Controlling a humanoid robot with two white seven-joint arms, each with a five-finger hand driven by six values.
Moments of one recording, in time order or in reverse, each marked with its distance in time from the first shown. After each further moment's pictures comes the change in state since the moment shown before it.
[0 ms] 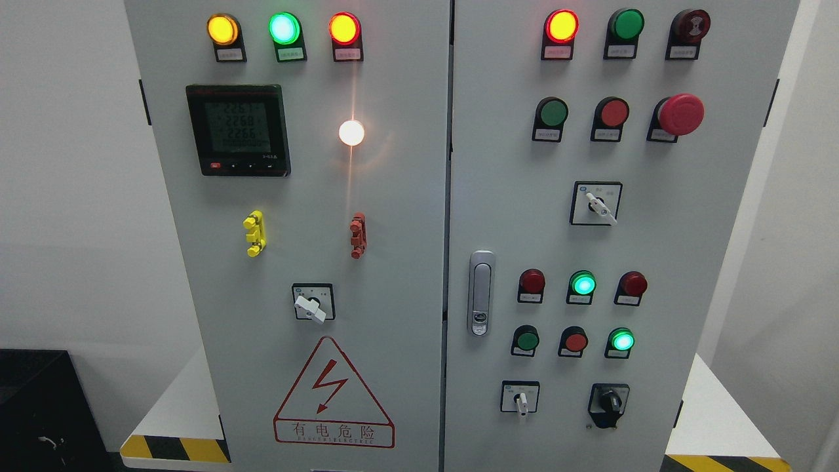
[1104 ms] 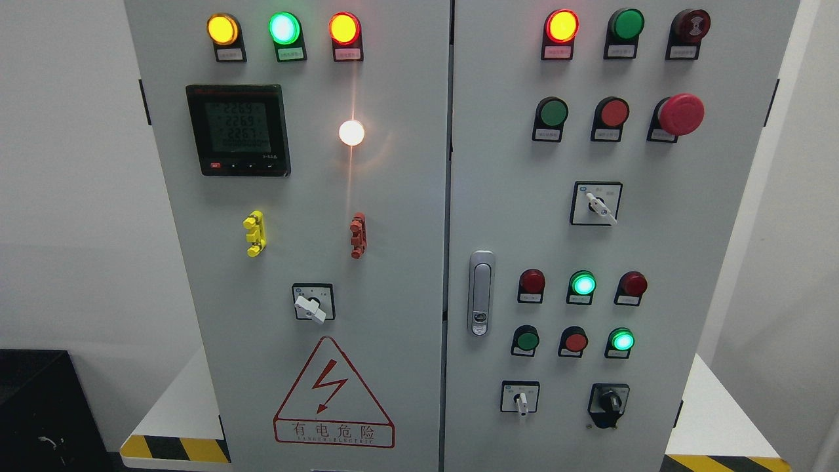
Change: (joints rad) left arm 0.000 0.000 0.000 0.000 -0.001 0.000 0.000; right arm 0.045 -0.011 0.057 -0.180 0.005 -0.077 -0.072
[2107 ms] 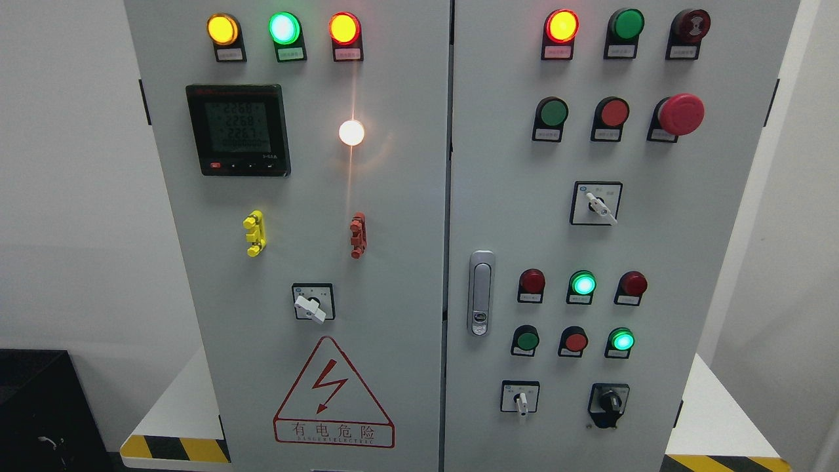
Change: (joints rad) left arm 0.000 0.000 0.000 0.000 0.001 0.000 0.000; right arm 0.060 -0.019 0.080 -0.477 0.486 -0.021 -0.241
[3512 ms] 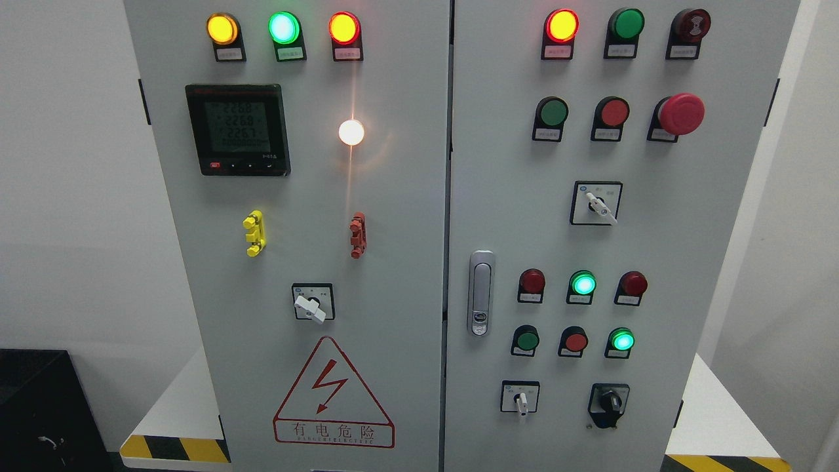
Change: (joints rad) left arm 0.000 0.000 0.000 0.000 -0.001 0.000 0.000; right arm -0.103 0.032 -0.122 -0.551 0.652 0.116 -0.031
